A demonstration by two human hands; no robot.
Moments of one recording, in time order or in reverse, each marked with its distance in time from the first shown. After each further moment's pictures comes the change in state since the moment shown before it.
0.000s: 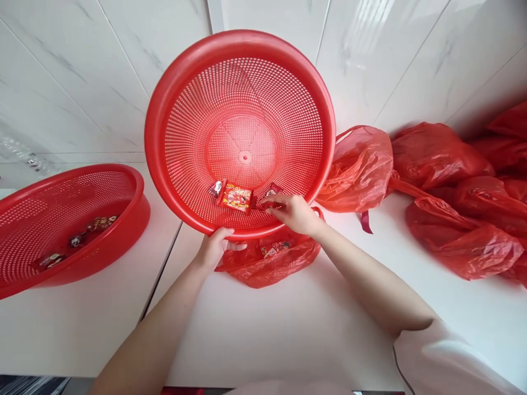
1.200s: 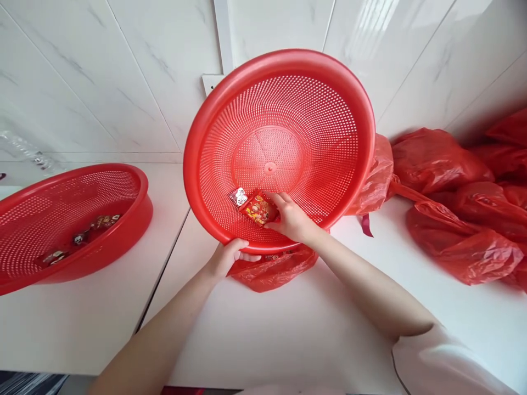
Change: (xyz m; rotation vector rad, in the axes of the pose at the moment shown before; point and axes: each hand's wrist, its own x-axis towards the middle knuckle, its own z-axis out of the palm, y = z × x) left_hand -0.018 -0.010 0.015 0.021 -0.174 -0.104; right_hand -0.003 -0.003 0.016 -0.349 0.044 0.025
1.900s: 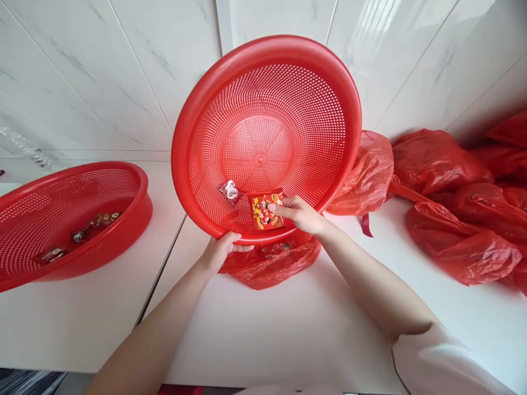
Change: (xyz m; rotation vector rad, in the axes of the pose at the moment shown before) left_hand 0.006 0.006 -0.009 0.028 0.100 0.106; right_hand 0.000 0.000 -0.023 0.919 -0.280 0.174
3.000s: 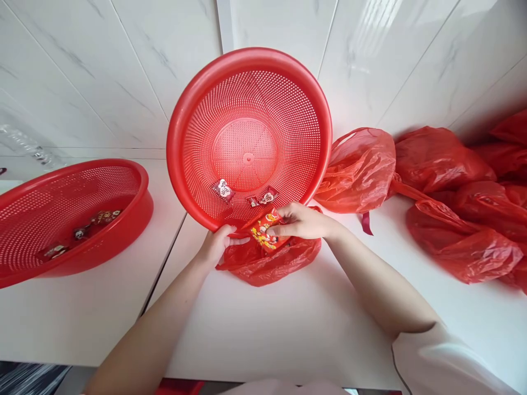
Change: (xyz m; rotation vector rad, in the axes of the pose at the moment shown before) left_hand 0.008 0.000 -0.004 -0.062 0.092 -0.003; right_hand -0.014 -0.025 0.003 -0.350 -0.273 -0.034
